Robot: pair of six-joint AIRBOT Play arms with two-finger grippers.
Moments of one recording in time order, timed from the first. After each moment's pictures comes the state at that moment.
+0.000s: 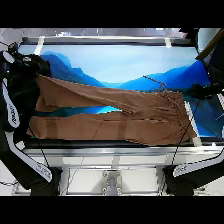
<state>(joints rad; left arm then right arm) 0.29 -1.93 2.02 1.38 -1.12 -1.55 -0.56 -1.70 1.54 -1.15 1.26 1.19</state>
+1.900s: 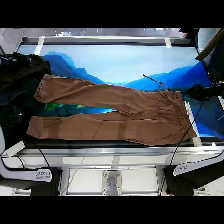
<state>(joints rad) 0.30 -1.48 1.65 1.43 -0.99 -1.62 -0.64 -1.69 1.54 -0.90 1.42 1.03</state>
